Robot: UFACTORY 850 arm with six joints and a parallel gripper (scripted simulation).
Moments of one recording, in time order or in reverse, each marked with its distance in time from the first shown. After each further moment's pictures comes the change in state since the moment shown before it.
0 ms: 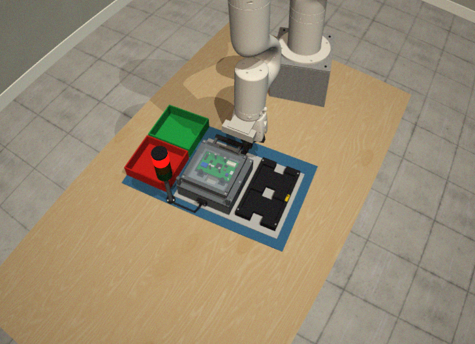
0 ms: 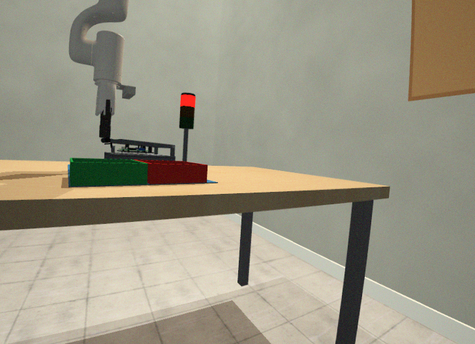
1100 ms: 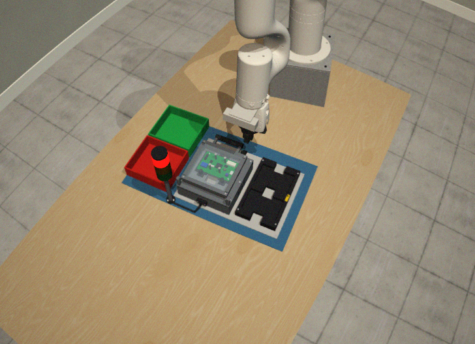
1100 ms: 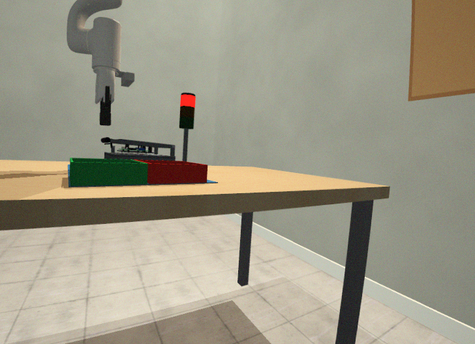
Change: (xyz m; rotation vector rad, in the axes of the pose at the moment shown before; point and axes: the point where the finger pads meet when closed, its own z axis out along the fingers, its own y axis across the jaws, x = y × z) arm -0.001 0.000 -0.041 -0.007 0.038 0.001
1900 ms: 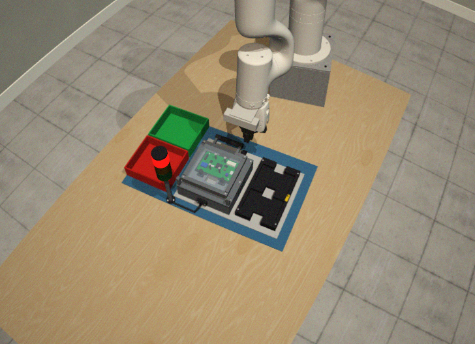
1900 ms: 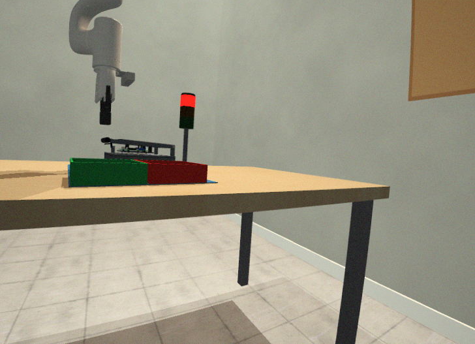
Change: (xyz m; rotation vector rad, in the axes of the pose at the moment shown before) arm 0.000 0.000 -0.002 -0.003 -0.007 -0.029
